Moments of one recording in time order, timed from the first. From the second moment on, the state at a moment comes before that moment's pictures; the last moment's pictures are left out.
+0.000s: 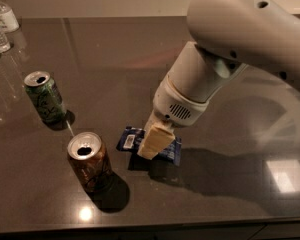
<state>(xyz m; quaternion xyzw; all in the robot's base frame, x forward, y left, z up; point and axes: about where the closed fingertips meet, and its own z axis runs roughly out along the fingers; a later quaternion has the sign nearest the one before) 0.409 -0.002 0.869 -0.62 0.76 0.18 0.13</state>
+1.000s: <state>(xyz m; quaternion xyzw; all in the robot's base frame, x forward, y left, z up) 0.374 0.005 0.862 -0.62 0.75 0.21 0.11</state>
